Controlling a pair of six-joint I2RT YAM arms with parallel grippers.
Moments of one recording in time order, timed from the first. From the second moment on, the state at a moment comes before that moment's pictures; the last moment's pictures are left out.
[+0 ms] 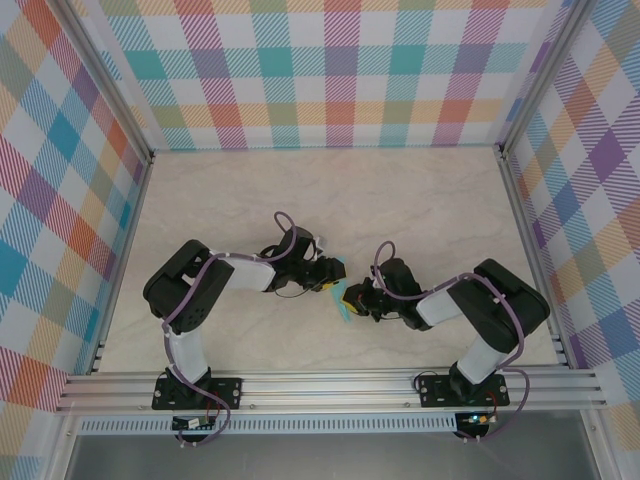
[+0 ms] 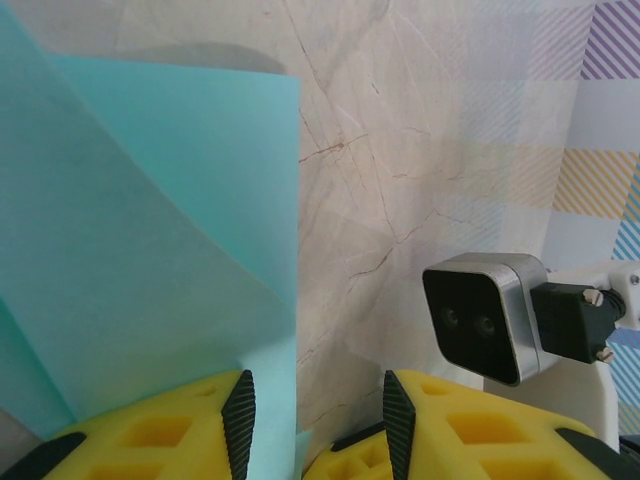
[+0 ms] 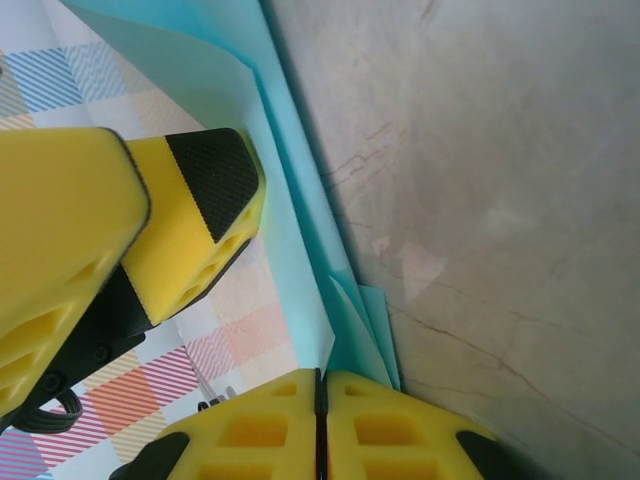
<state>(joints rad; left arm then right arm) -0.66 1.86 0.85 0.23 0.54 -0.99 0.65 1.64 0.37 0.61 -0.53 1.32</state>
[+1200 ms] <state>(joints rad) -0.66 1.87 0.87 0.20 0.55 -0.97 0.65 1.51 0.46 0.21 -0.56 1.13</state>
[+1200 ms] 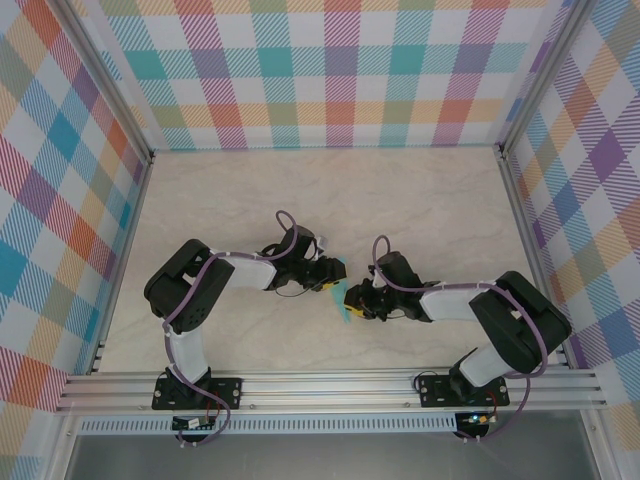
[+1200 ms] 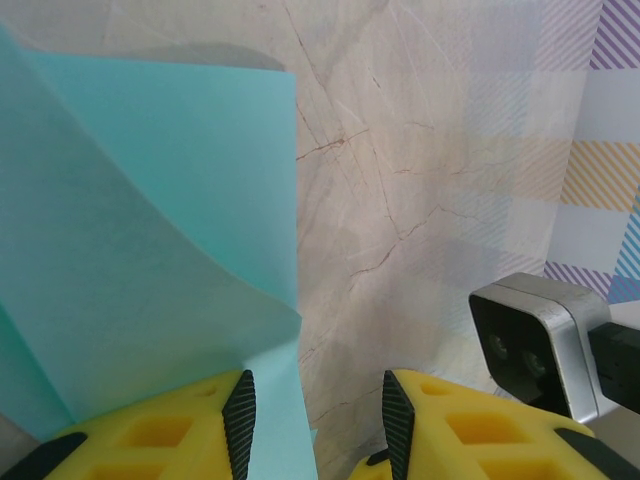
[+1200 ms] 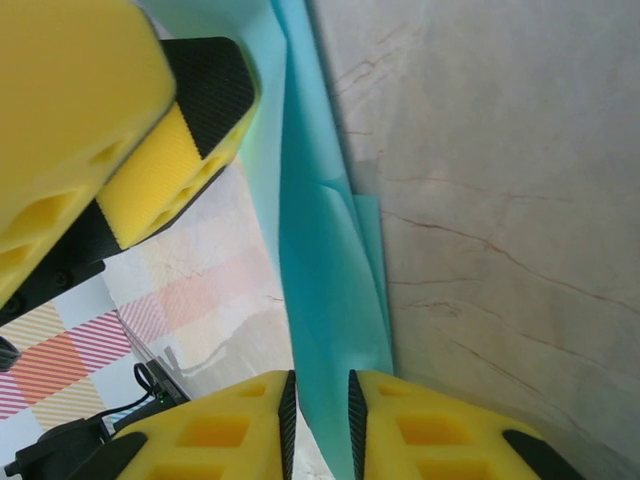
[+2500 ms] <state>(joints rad) -0.67 1.87 0.88 0.18 0.55 -0.97 0.67 1.51 0.45 0.12 -0.55 1.10</state>
